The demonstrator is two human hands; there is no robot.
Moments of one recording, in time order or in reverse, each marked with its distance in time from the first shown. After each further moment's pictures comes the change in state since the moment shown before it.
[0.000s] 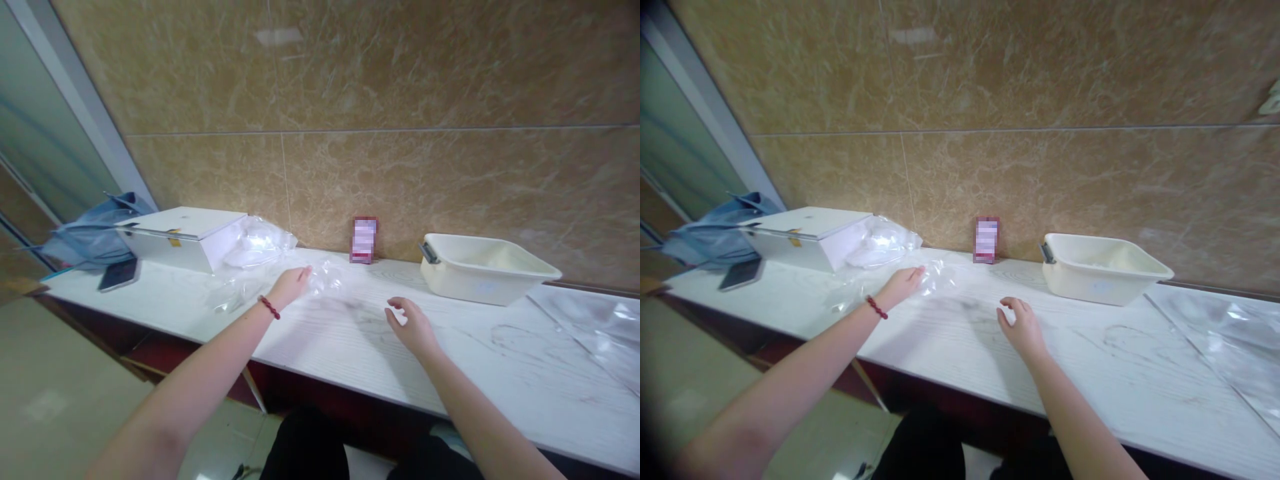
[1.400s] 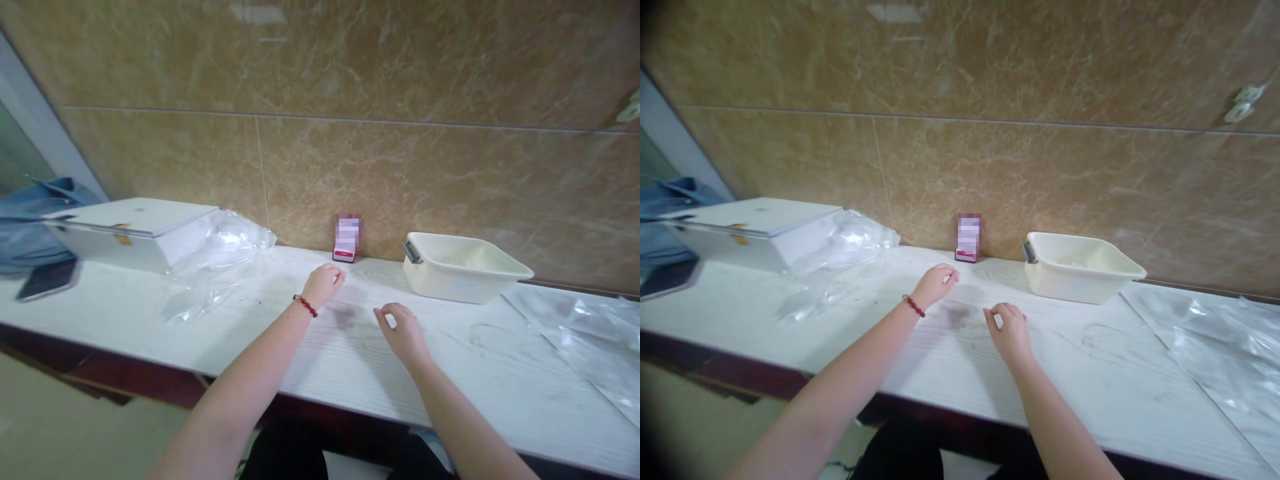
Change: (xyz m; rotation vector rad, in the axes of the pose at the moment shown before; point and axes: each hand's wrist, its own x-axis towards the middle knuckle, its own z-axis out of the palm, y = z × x) left_hand 0.049 0.076 0.082 -0.134 0.072 0.326; right_hand 0.005 -0.002 -0.020 -0.172 -0.077 0.132
